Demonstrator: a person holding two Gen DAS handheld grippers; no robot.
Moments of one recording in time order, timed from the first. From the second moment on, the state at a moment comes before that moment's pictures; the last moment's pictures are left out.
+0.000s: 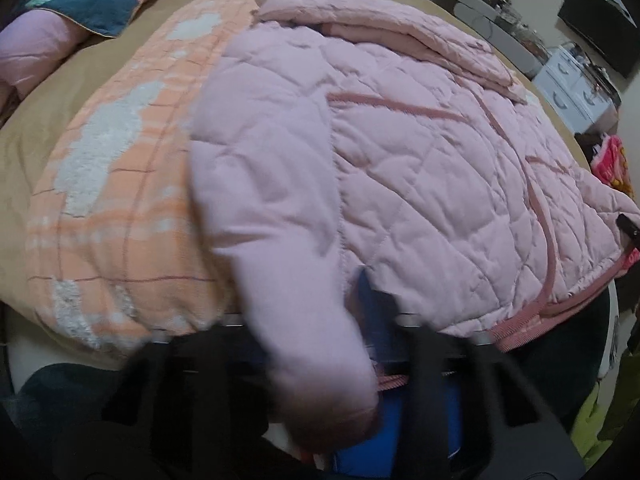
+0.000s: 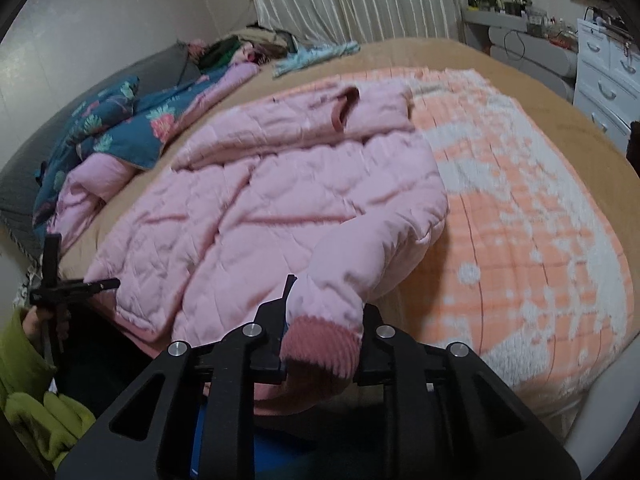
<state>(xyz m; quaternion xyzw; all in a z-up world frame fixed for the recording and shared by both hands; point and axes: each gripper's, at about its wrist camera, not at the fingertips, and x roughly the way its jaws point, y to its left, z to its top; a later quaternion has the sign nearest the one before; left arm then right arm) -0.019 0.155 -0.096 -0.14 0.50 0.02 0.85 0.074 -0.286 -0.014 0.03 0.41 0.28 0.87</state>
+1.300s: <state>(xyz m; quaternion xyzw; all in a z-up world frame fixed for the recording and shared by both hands) 0.046 0.168 0.044 -0.14 0.32 0.01 0.94 0.131 -0.275 0.075 0.07 0.31 0.26 0.91</state>
